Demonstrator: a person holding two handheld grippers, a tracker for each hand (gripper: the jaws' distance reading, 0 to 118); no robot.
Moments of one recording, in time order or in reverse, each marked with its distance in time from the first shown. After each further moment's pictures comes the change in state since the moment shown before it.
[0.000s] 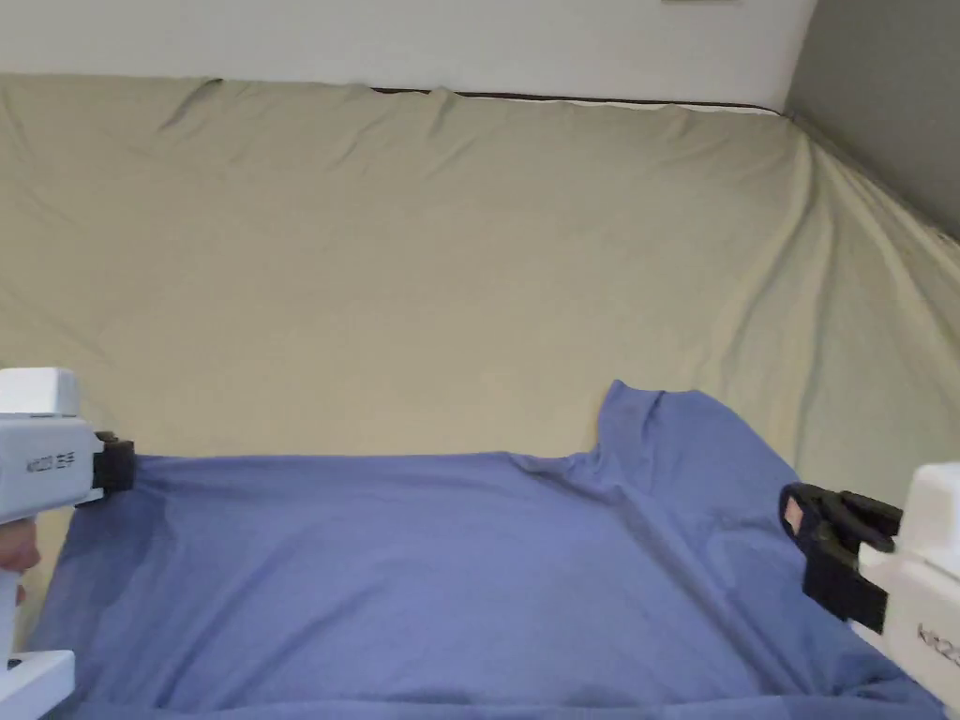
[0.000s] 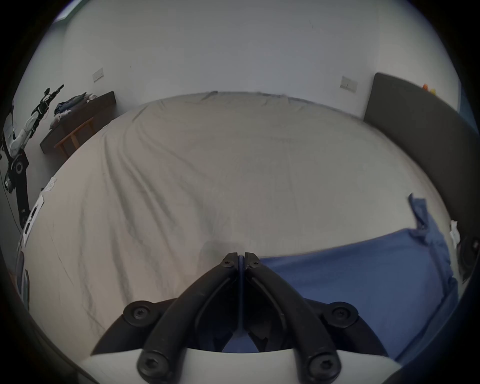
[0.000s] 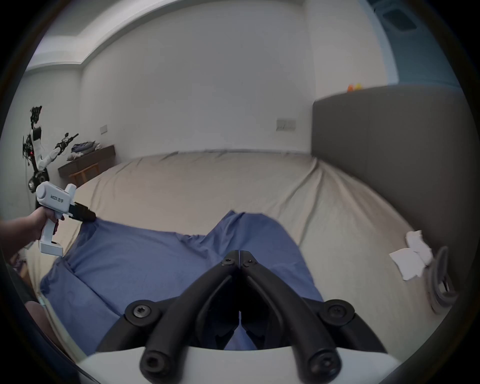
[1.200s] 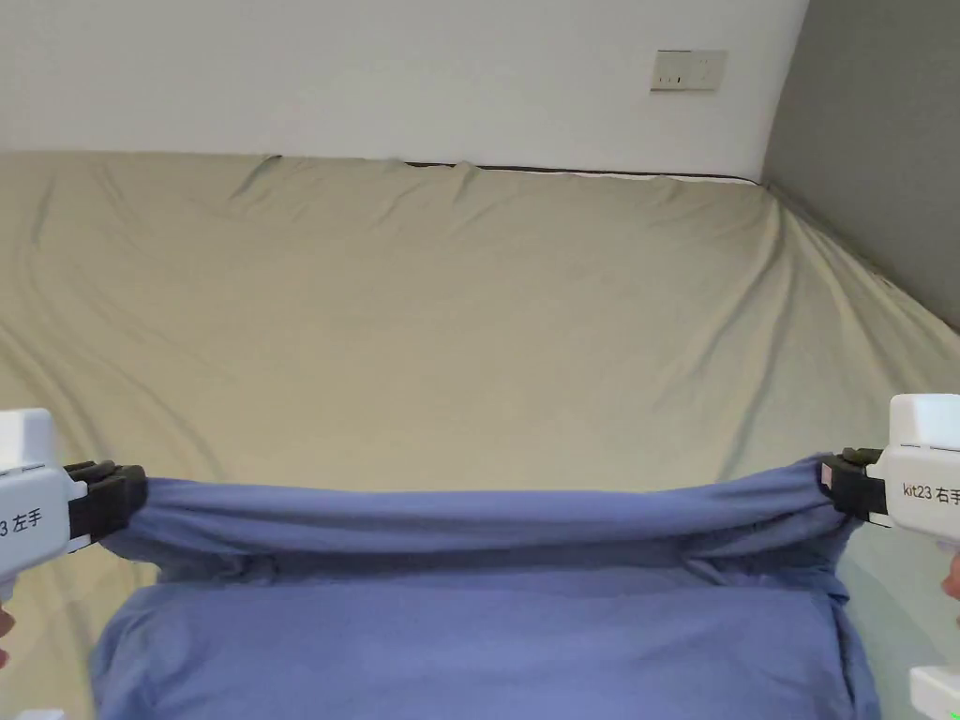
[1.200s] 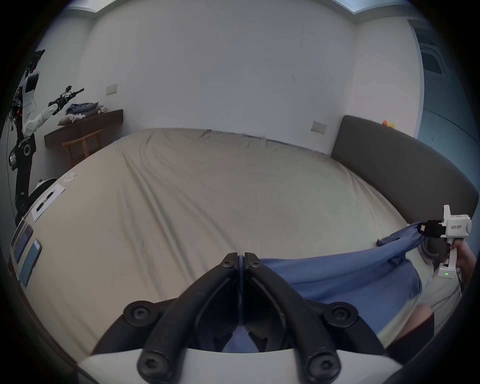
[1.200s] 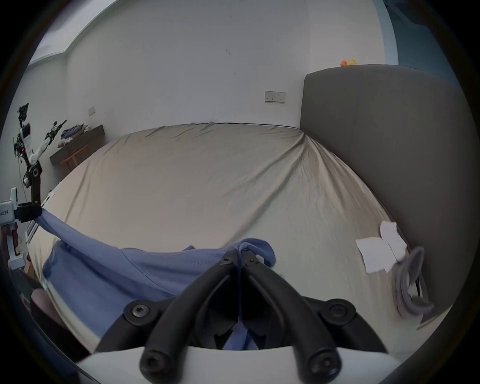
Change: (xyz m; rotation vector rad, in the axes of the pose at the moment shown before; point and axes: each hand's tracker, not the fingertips) left arm -0.033 -0.097 0.200 0.148 -0.108 0.027; right arm 0.086 -0.014 0.064 -0.162 -0.090 -0.027
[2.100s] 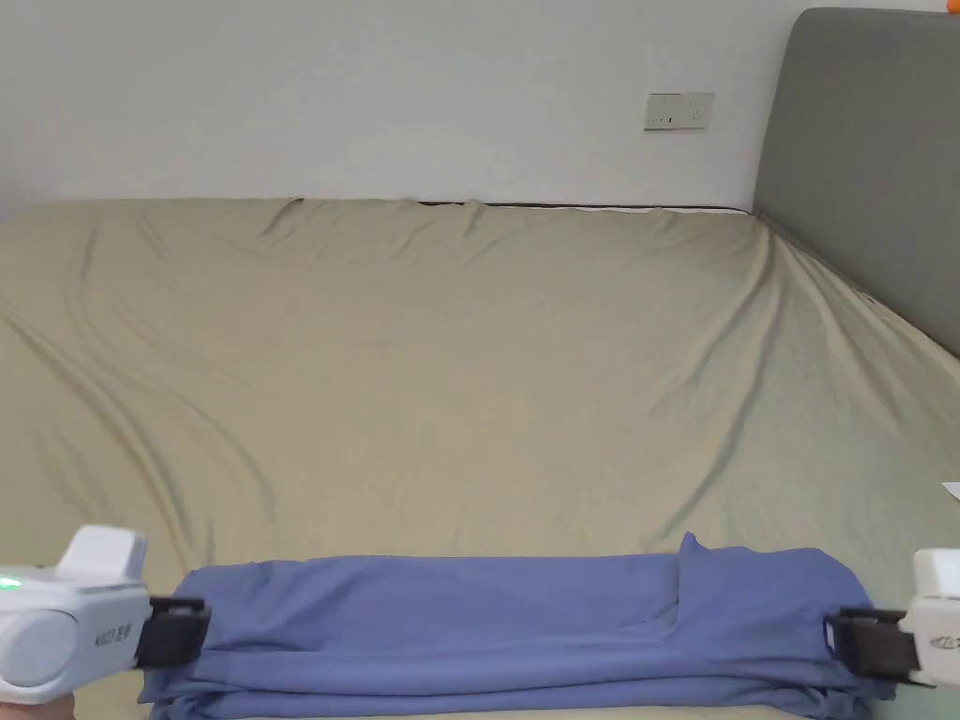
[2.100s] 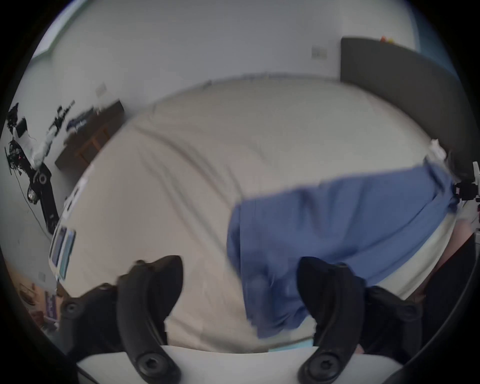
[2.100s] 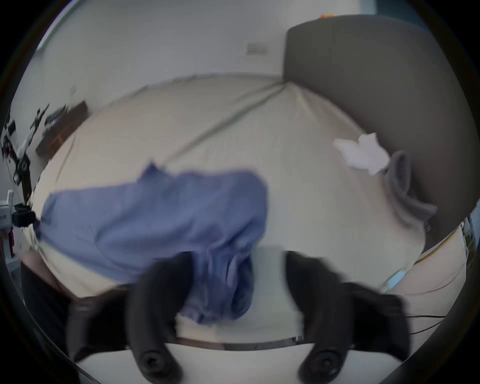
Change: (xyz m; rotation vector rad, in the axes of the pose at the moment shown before) left arm -0.003 -0.065 0.015 -0.179 0.163 -0.240; right arm -0.014 -0.104 0.064 -0.144 -0.113 -0.094
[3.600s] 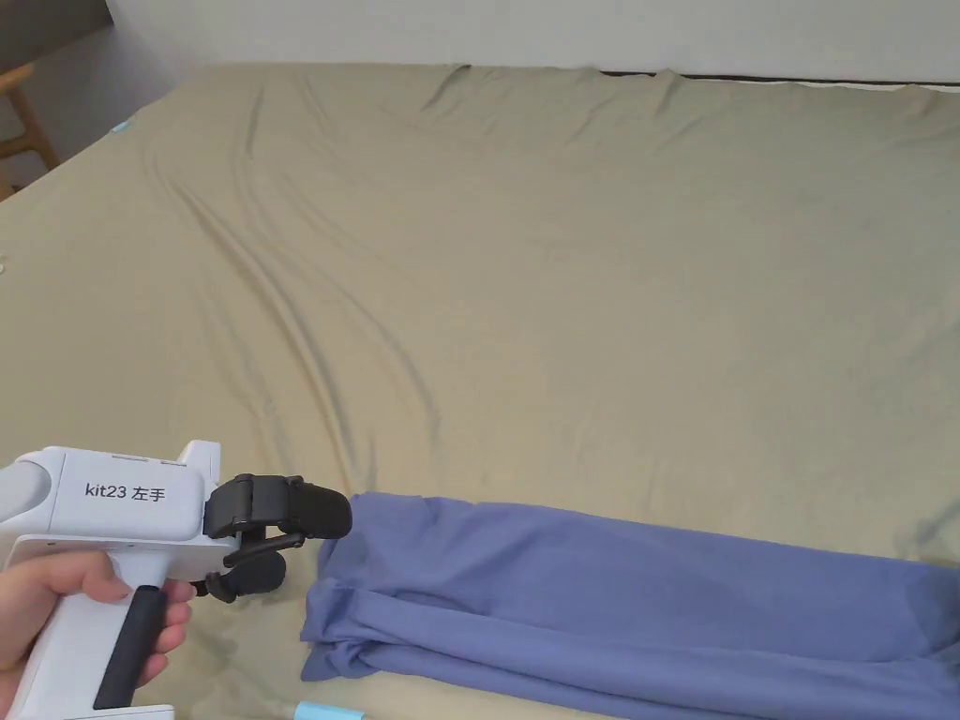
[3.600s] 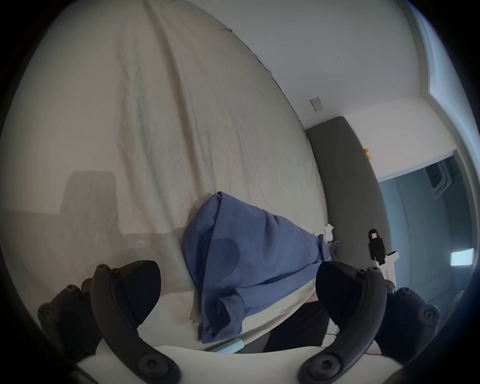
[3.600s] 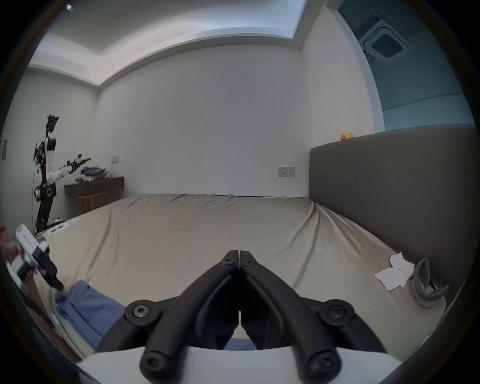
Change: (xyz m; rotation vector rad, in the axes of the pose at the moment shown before) left arm -0.137 -0.029 -0.116 -0.301 -0.805 0.735; right arm -0.149 0.065 0.028 0.658 0.125 0.048
